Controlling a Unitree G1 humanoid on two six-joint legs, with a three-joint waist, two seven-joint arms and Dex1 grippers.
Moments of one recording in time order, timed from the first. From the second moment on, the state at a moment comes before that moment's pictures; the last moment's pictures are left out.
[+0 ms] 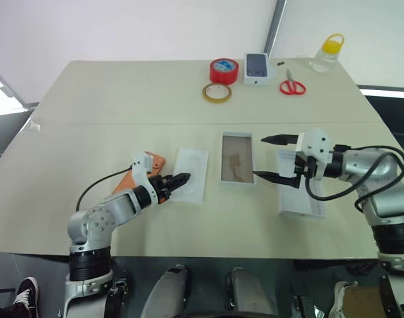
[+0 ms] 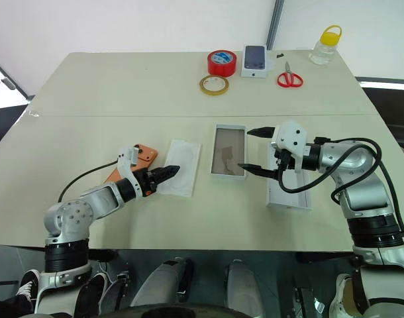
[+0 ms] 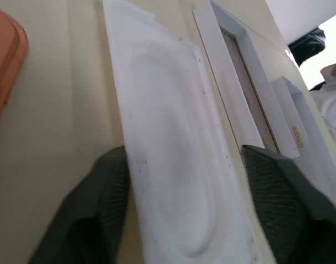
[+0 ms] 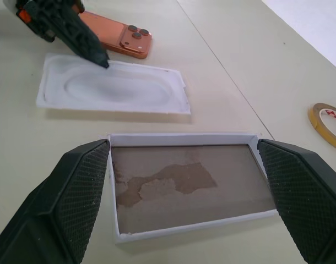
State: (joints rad) left arm -0.28 0.20 0.22 -0.17 -0.79 1.11 -0.32; right arm -0.42 -0.78 -0.01 -0.02 0.32 0.12 1.13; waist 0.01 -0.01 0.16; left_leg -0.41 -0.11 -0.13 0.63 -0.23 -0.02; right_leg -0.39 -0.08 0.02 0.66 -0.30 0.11
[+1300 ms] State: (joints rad) left arm -0.40 0.19 0.32 -0.24 -0.87 1.11 -0.15; right arm -0.47 -0.61 0.27 0.11 0.10 0.17 1.15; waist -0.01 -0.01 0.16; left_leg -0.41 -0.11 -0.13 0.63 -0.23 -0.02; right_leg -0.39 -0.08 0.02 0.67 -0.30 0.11
